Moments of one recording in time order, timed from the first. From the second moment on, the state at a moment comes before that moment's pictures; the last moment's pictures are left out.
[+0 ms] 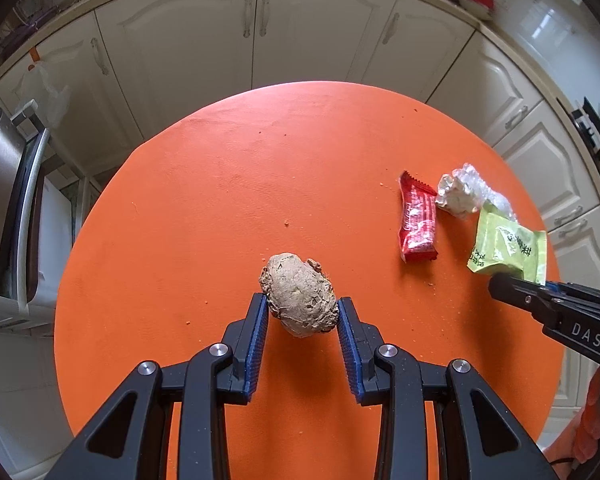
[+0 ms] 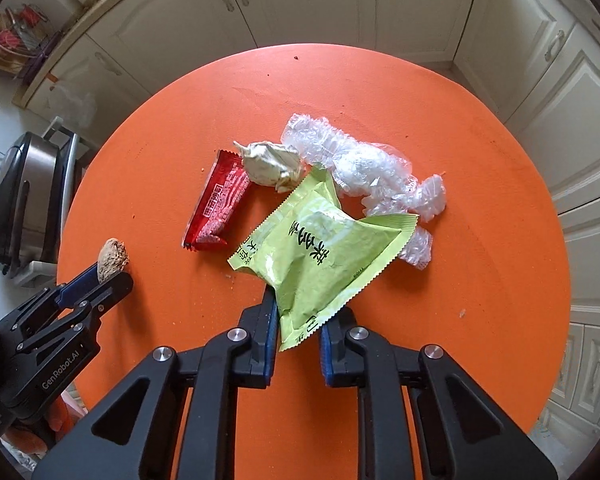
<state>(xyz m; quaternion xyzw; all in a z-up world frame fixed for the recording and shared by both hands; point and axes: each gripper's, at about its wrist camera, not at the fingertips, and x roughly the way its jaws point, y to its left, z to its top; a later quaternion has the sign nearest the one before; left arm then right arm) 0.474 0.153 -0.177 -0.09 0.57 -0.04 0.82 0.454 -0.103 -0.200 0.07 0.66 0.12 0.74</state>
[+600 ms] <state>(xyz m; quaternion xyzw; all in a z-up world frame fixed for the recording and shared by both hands) 0.425 0.093 -0.138 -0.05 0.55 -0.10 0.83 0.397 -0.147 -0.159 0.12 0.63 0.12 0.75</state>
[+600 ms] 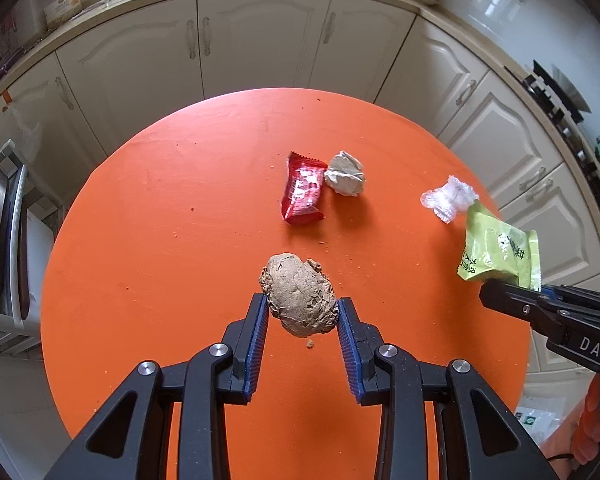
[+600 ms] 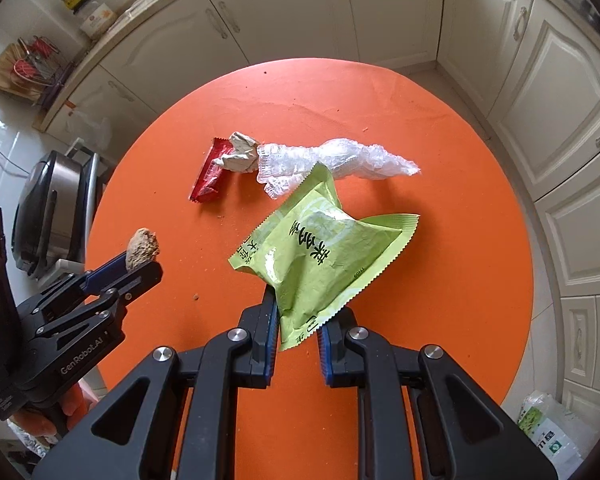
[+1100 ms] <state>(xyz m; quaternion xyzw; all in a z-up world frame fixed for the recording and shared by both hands) 0.381 0.092 -0.137 -0.04 0.55 -0.11 0.82 0.307 -0.159 -0.216 0.09 0.69 0.09 0.71</state>
